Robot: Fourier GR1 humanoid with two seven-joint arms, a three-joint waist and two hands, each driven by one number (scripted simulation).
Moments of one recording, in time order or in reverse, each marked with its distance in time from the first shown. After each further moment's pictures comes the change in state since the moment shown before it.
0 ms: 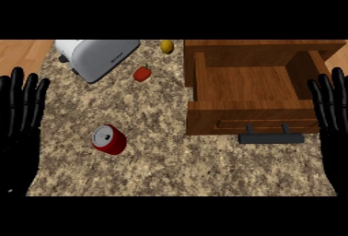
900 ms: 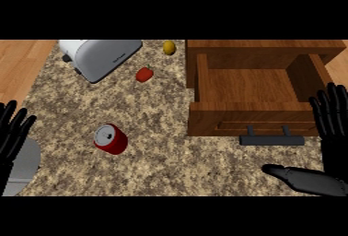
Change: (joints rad) left arm 0.214 0.104 0.171 -0.048 0.305 -0.115 0.329; right arm 0.084 0.037 -0.061 0.031 -0.010 -0.078 0.211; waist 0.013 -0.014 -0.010
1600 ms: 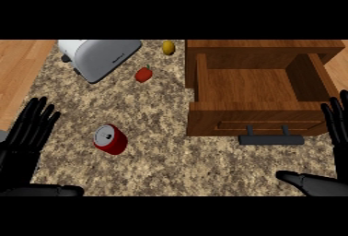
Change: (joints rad) left arm -0.058 -0.063 -0.051 0.113 -0.090 -0.014 0.000; right arm 0.052 -0.019 -0.075 0.006 -0.054 0.063 -0.043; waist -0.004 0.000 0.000
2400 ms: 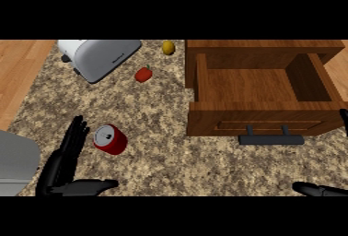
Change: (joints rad) left arm 0.050 -0.092 -0.072 0.383 -0.217 0.043 -0.361; right arm 0.040 -0.012 -0.061 -0.079 -0.042 0.038 0.028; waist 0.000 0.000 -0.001
